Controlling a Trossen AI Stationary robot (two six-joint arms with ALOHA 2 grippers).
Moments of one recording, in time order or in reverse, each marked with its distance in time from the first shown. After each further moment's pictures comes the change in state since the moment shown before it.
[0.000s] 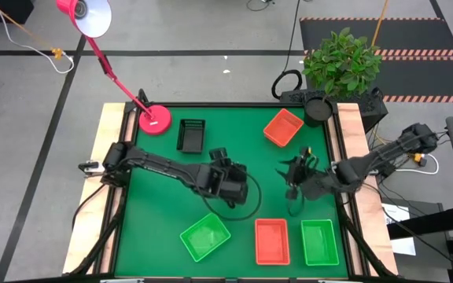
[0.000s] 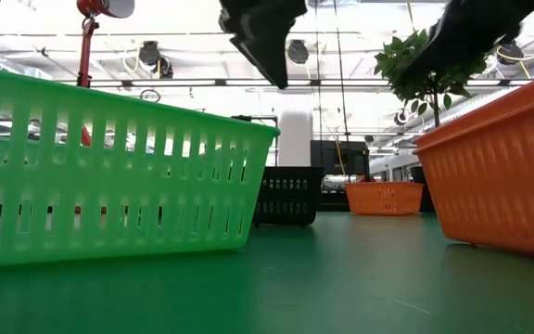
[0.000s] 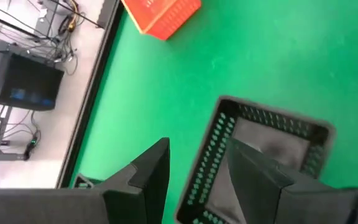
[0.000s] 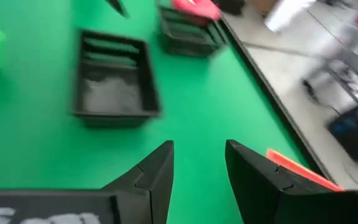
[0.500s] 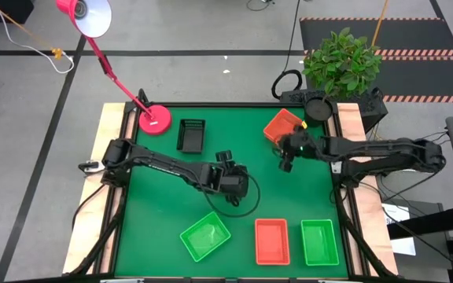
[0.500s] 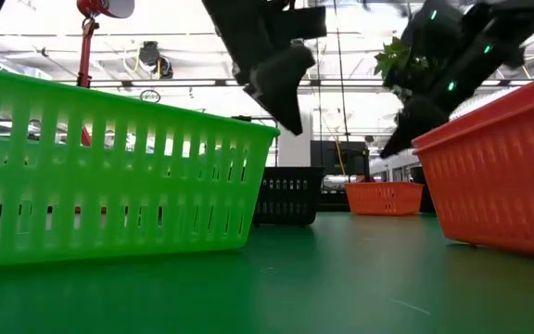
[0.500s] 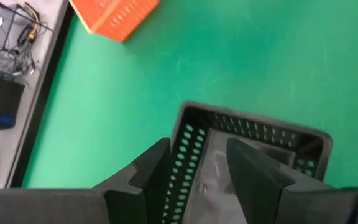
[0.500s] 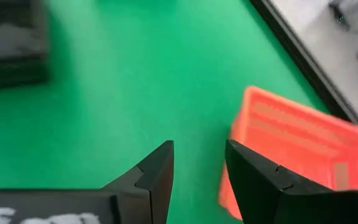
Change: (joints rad) left arm 0.053 -0.019 -0.240 0.357 0.139 0.142; right arm -0.657 0.028 -0.216 0.302 -0.517 -0.297
